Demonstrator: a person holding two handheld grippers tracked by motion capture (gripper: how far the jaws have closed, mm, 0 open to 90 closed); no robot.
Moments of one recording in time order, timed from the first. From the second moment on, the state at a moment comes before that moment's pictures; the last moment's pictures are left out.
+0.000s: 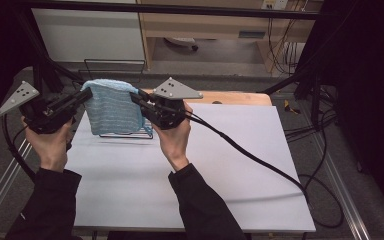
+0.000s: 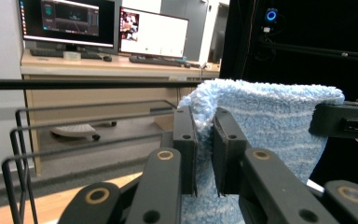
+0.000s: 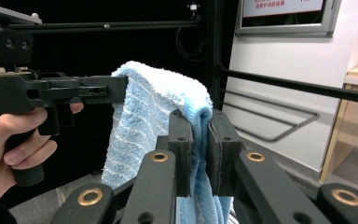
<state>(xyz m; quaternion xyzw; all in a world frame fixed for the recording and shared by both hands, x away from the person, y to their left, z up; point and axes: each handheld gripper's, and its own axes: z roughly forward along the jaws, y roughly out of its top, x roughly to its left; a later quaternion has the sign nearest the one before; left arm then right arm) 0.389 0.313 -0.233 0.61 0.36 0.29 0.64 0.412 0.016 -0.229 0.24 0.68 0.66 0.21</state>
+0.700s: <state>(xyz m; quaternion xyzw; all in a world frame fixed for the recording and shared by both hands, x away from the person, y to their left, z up) 0.405 0.330 -0.190 0.58 0.36 0.32 0.66 0.434 0.041 -0.186 0.23 0.66 0.67 0.24</state>
